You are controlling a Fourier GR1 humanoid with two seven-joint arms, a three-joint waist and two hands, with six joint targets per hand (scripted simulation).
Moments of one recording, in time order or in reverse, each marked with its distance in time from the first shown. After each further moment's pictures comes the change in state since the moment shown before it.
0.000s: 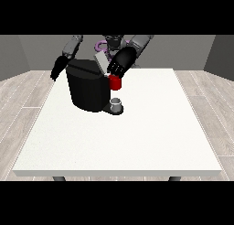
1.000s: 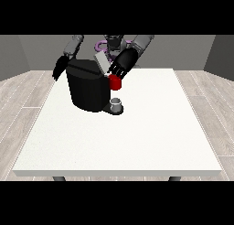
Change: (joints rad) left arm 0.041 -0.041 0.007 -0.021 0.056 -0.063 0.031; right arm 0.028 0.010 -0.002 0.000 -0.004 -0.005 -0.026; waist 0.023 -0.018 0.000
